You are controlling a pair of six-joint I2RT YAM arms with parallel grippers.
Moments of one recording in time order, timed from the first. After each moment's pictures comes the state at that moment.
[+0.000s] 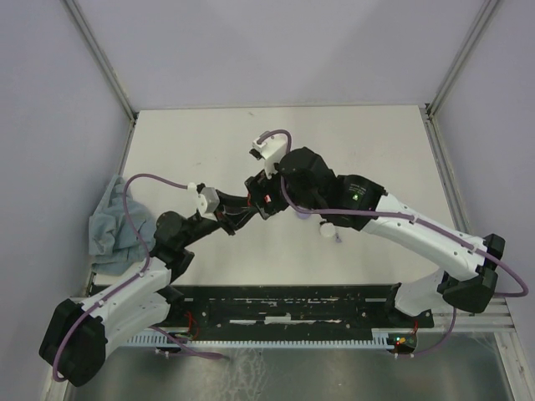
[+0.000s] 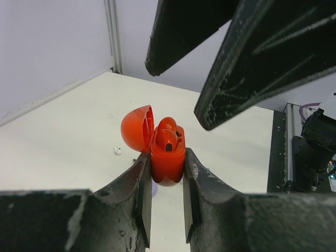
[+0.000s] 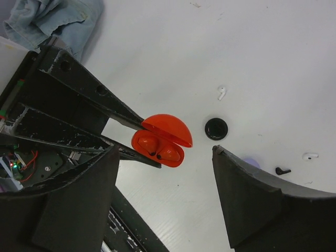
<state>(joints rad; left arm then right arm) -0.54 0.87 0.32 0.85 0.56 -0.17 1.08 1.42 1.56 -0.62 0.23 0.16</state>
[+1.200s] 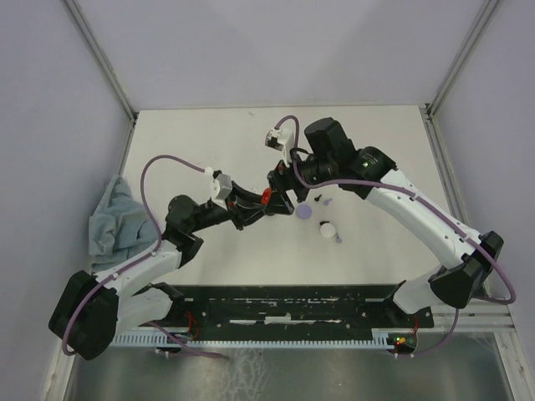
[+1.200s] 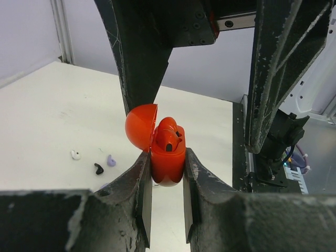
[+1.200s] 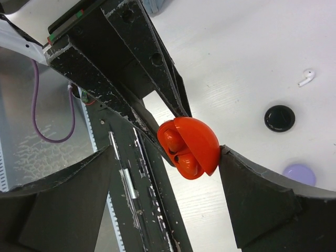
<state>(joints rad) -0.54 1.07 0.44 0.91 0.74 -0.27 0.76 1.47 1.59 -0.77 -0.58 0.01</state>
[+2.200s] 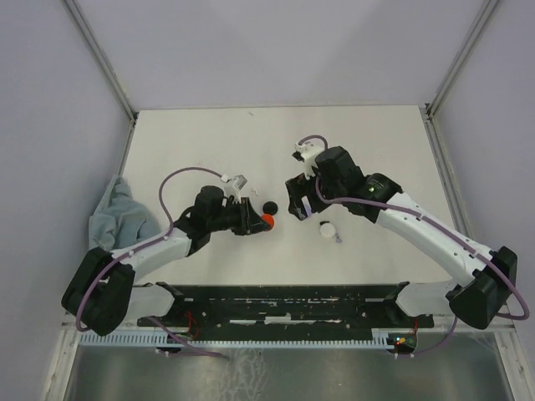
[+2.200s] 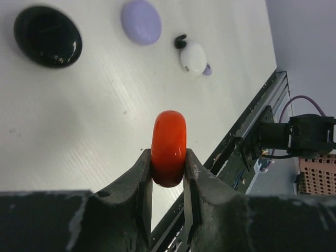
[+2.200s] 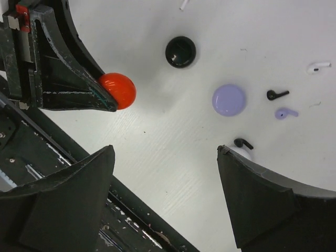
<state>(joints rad) -0.54 1.21 0.52 0.23 0.51 -0.61 0.74 1.31 1.26 -0.68 -0.09 0.15</state>
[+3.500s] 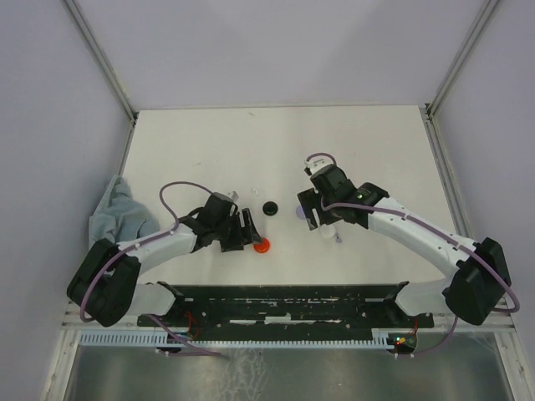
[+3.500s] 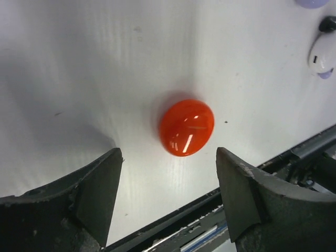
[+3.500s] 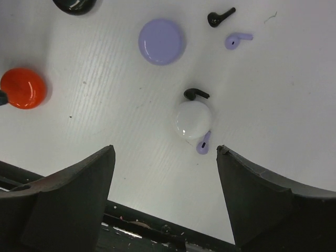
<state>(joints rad) -0.57 1.35 0.56 -0.15 0.28 -0.77 0.73 1.33 1.07 -0.70 0.18 0.27</state>
